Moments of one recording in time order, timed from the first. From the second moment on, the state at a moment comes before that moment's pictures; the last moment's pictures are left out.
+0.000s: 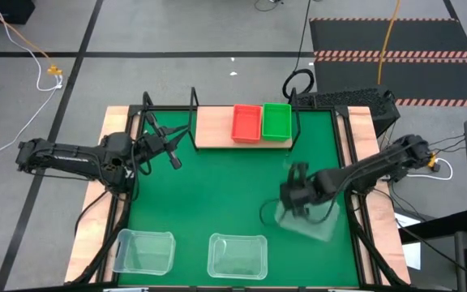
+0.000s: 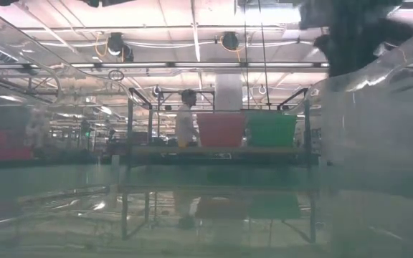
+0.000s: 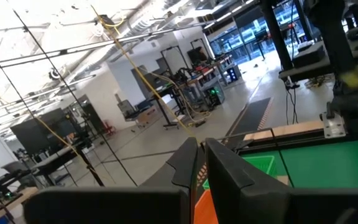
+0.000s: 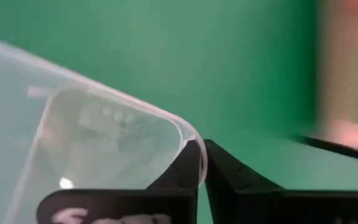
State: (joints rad) left arm -0.03 0.80 0.60 0.39 -0.50 0.55; right arm 0.32 1.40 1.03 -1.03 0.37 0.29
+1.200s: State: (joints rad) left arm -0.03 0.80 0.60 0.40 -0.50 0.57; right arm 0.33 1.17 0.64 -0.58 -0.18 0.33
